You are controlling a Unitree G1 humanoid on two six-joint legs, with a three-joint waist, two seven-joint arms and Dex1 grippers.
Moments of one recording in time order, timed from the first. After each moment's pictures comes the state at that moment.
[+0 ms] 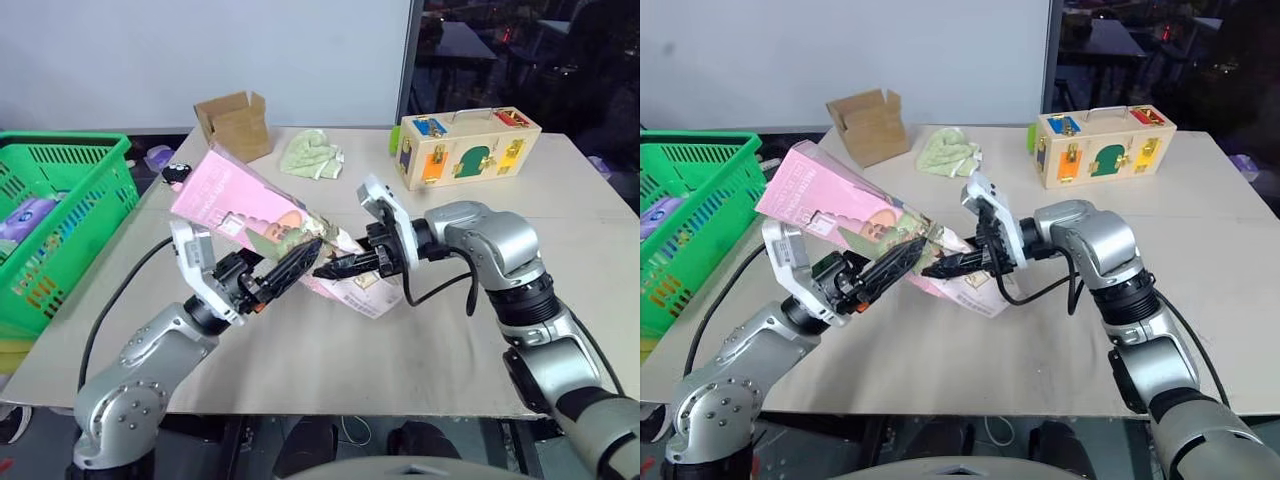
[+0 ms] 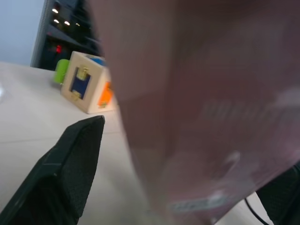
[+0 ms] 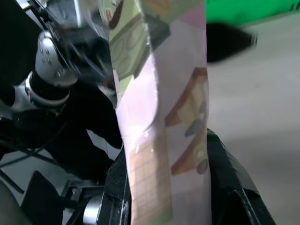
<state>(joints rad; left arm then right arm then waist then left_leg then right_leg) 0.03 0.50 0.27 -0.65 -1.16 0.65 -0.41 -0.81 -0.26 0.25 -0.06 0.44 1.04 1.24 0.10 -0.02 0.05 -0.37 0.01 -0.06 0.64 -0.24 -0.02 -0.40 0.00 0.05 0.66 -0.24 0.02</state>
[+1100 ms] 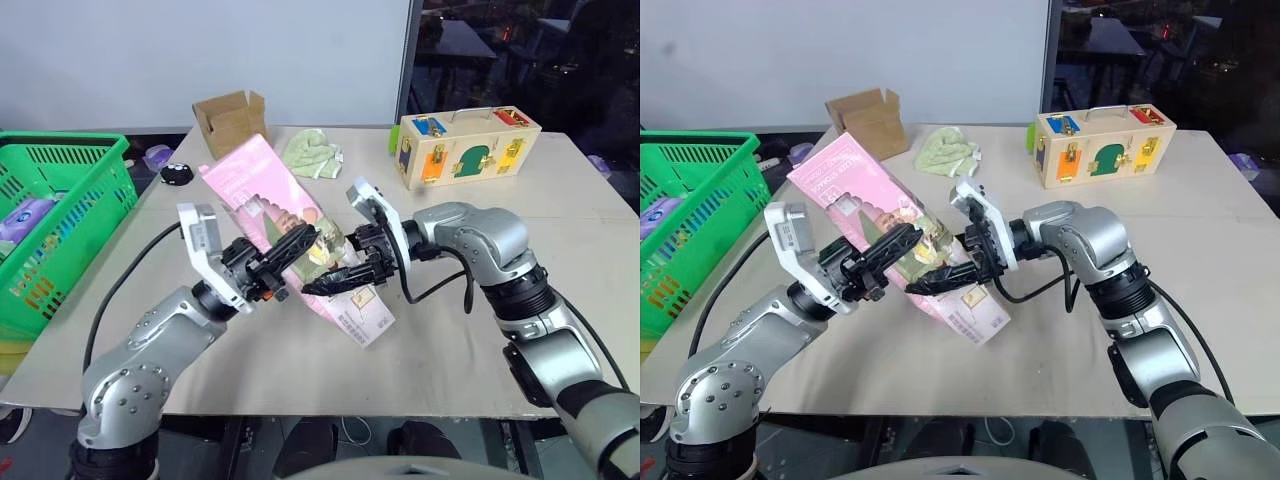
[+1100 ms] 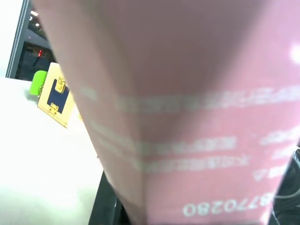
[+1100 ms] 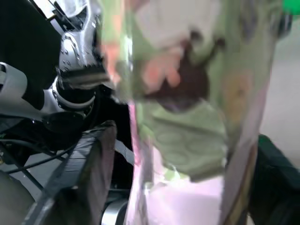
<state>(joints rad) -0.01 0.52 0.25 -0.64 -1.21 0.65 -0.36 -0.84 -0.27 0.27 -0.01 0.59 1.04 1.16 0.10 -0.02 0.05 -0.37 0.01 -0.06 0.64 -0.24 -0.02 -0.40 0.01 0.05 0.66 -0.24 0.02</state>
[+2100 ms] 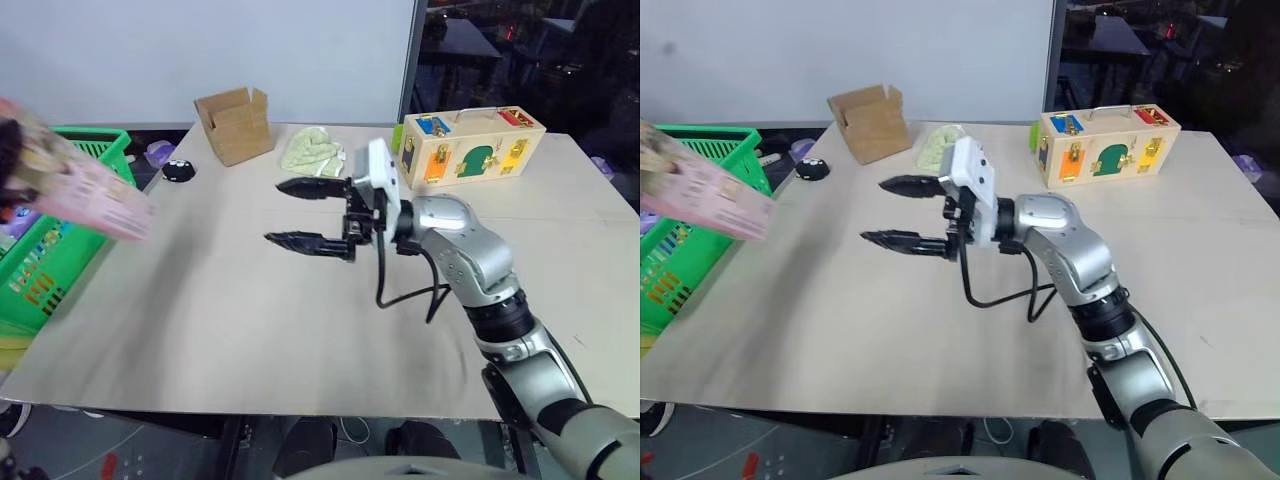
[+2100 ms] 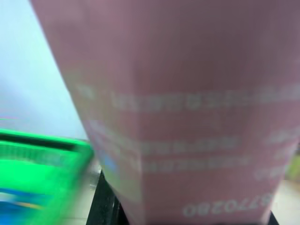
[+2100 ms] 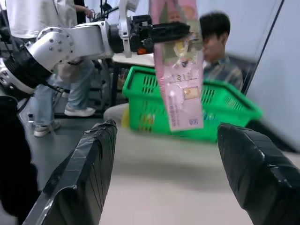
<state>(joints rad) -0.13 1.08 0.83 0.05 -0.76 0.37 -0.33 -0.83 -0.04 0.27 0.00 0.38 0.36 0.93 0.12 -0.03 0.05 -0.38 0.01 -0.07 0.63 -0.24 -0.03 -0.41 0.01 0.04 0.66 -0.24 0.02</state>
